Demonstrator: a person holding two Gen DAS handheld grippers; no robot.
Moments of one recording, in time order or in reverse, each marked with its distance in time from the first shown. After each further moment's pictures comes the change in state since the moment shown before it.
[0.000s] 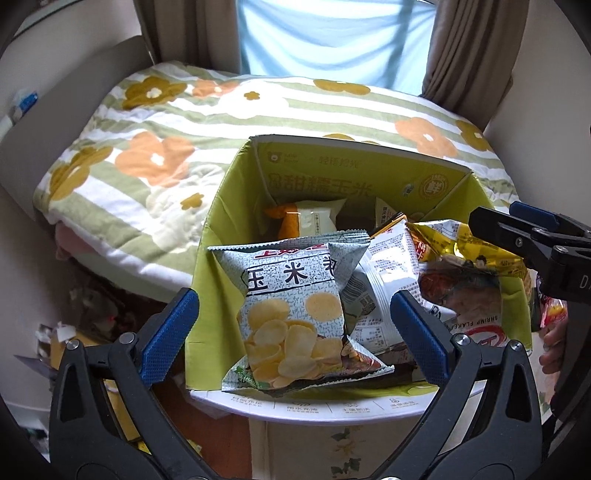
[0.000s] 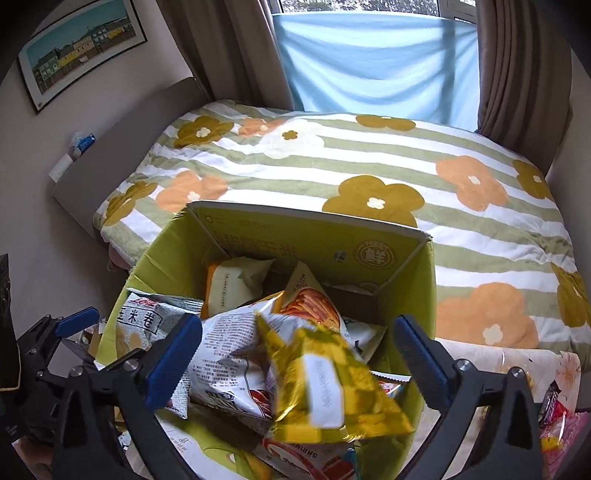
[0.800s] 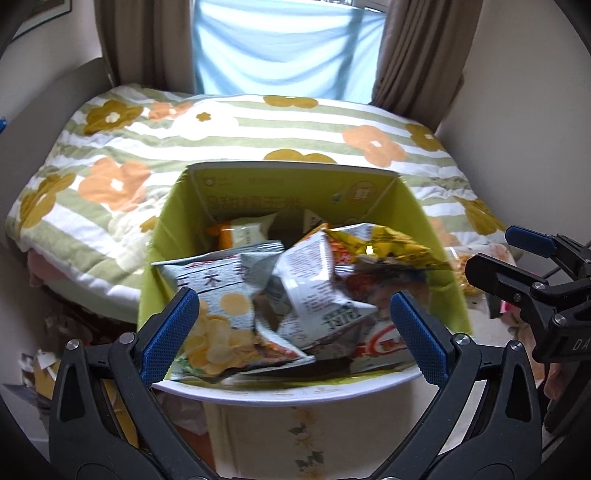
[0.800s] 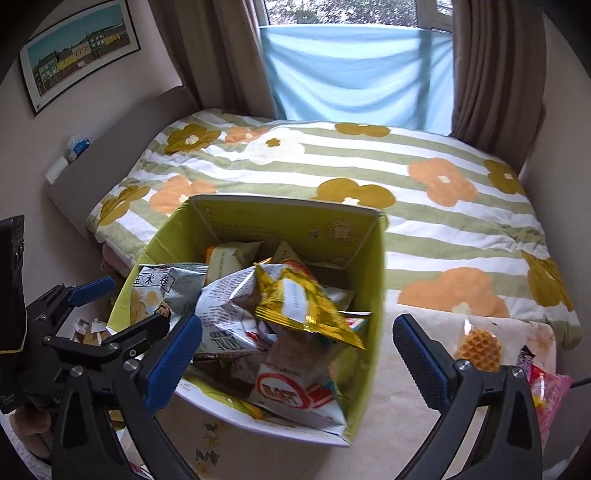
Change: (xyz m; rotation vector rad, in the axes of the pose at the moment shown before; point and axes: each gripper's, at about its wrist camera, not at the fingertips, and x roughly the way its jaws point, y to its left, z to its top) left arm -0.041 -0.046 -0.002 0.083 -0.054 -0.168; right arm -0.073 -0.005 -0.032 0.024 -0.020 -0.126
